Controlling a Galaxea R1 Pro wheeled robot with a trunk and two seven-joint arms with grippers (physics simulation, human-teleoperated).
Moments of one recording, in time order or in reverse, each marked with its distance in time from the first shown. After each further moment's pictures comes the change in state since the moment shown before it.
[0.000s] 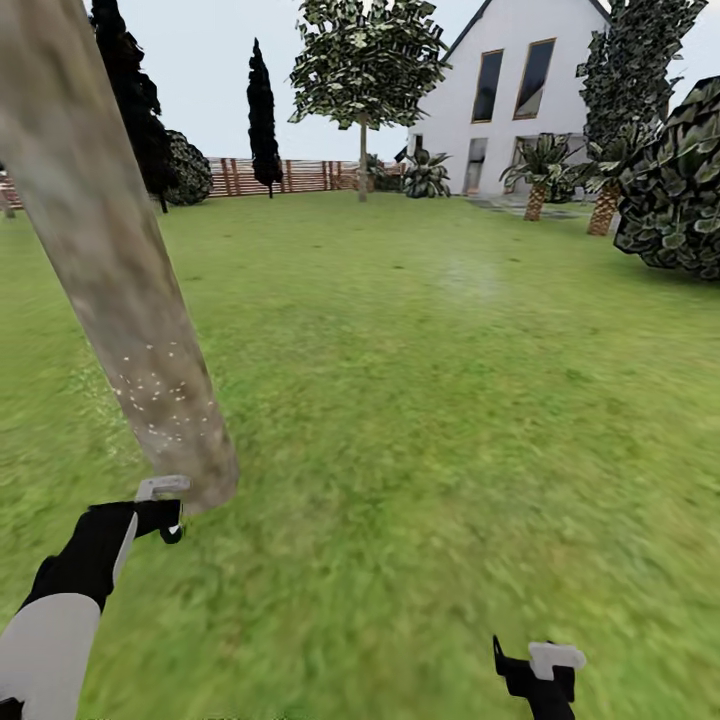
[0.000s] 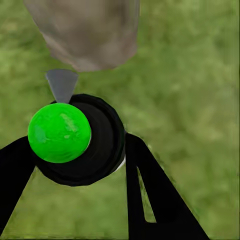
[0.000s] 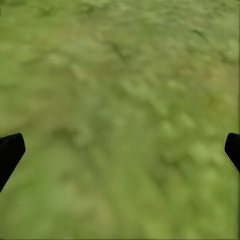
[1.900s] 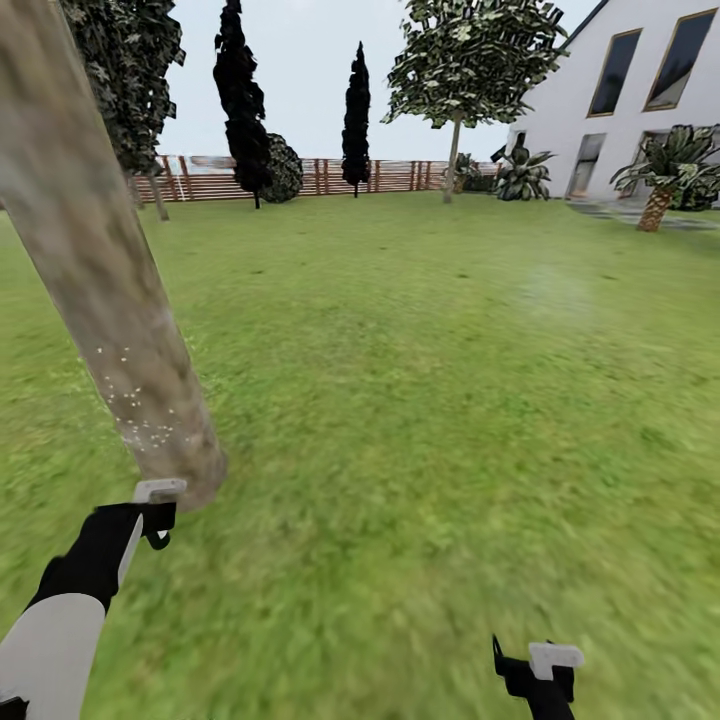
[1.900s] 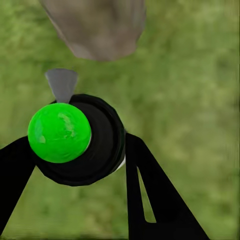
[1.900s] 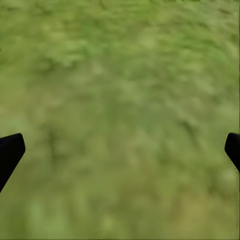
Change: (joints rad) left arm 0.000 -0.010 -0.010 0.012 0.007 0.002 0.125; right arm 0.000 0.002 0.000 0.000 0.000 0.001 0.000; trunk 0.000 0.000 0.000
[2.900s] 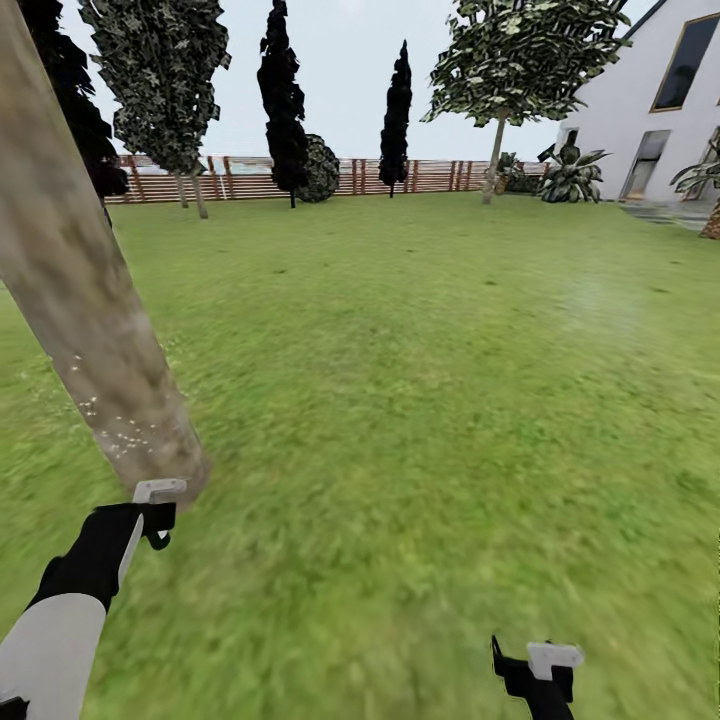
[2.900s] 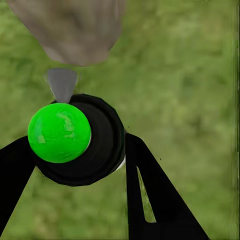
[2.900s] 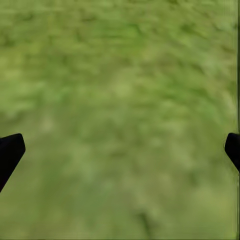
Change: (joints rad) left arm 0.000 -0.001 0.001 0.000 0.000 0.000 0.000; right arm 0.000 0.002 0.000 0.000 0.000 0.001 0.002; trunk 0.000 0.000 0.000
